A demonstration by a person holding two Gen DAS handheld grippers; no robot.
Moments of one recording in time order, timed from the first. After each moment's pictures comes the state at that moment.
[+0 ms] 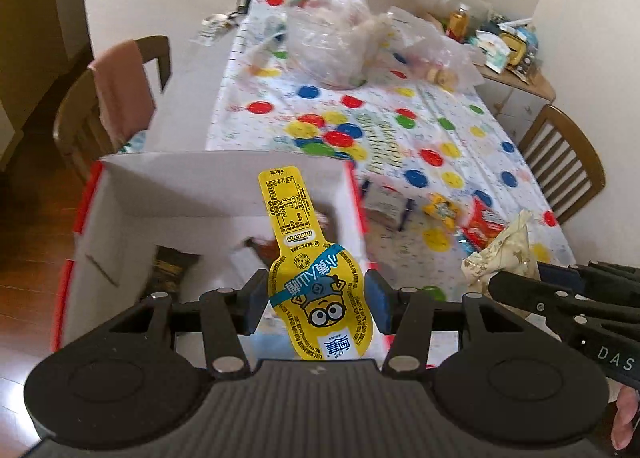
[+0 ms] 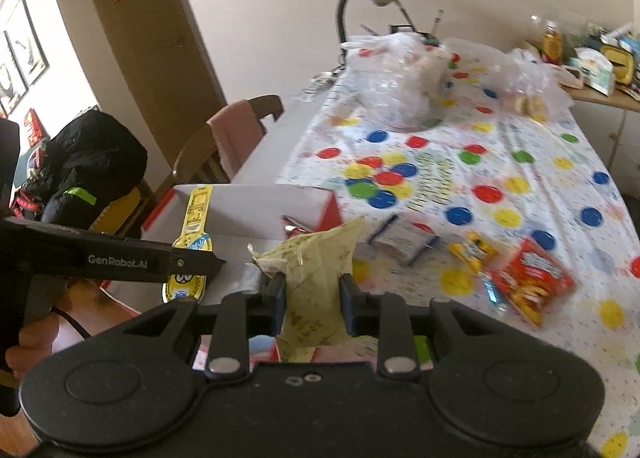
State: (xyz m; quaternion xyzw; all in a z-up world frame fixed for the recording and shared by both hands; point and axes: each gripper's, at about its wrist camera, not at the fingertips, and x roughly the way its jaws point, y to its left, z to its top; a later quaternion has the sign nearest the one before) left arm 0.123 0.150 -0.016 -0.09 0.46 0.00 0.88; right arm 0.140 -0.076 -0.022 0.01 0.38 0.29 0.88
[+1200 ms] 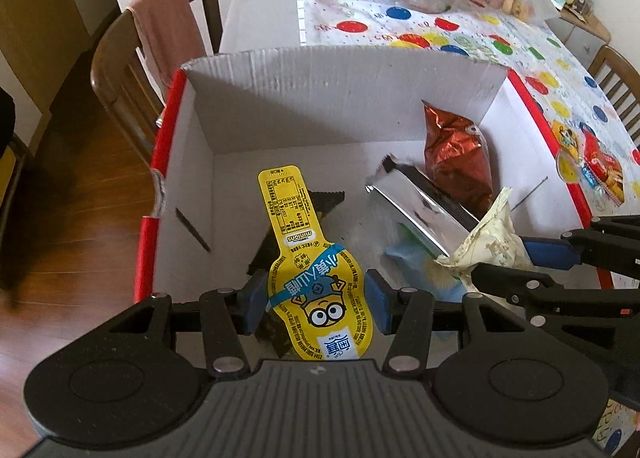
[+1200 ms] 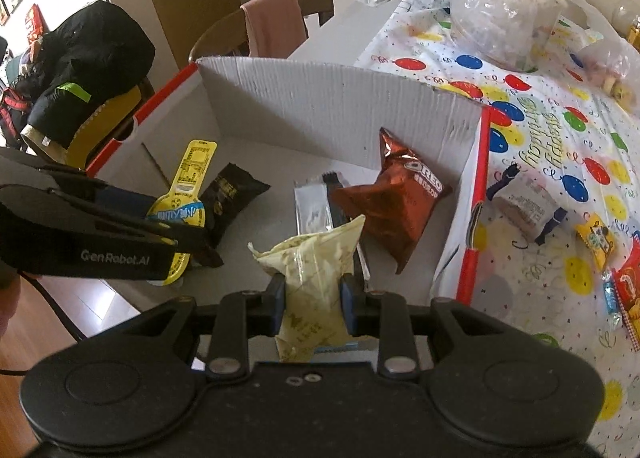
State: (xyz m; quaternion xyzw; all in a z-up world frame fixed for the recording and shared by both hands) left arm 0.131 0.246 -0.108 -0.03 0.53 0.03 0.84; right arm 0.157 0.072 -0.114 -0.10 0.46 0.31 0.83
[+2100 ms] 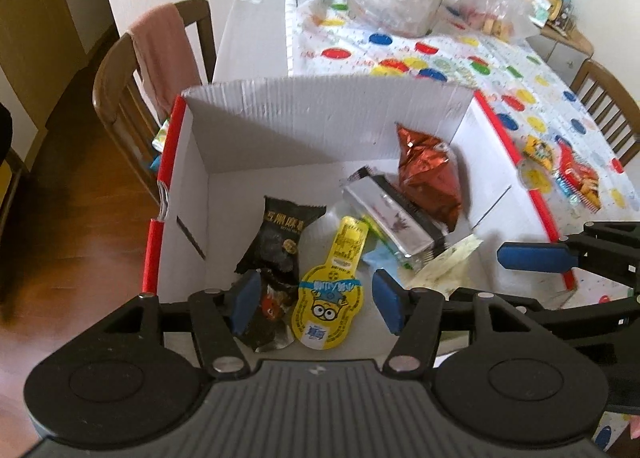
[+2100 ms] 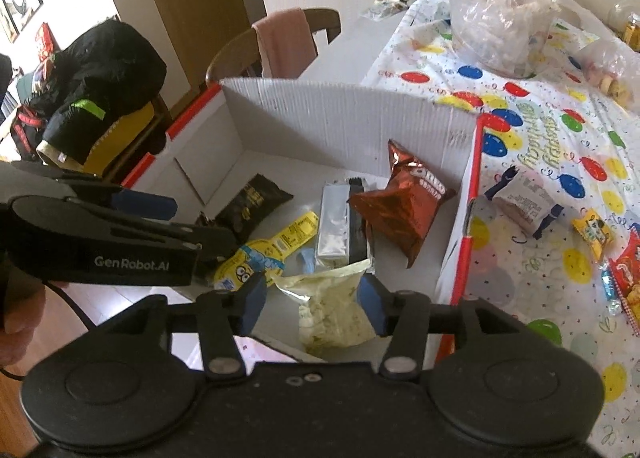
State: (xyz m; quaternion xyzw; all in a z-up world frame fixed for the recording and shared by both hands) left arm 0.111 0.238 -0.082 -0.04 0.50 0.02 0.87; right arm 0.134 0.059 -0.089 -0.07 0.45 0.32 0.83
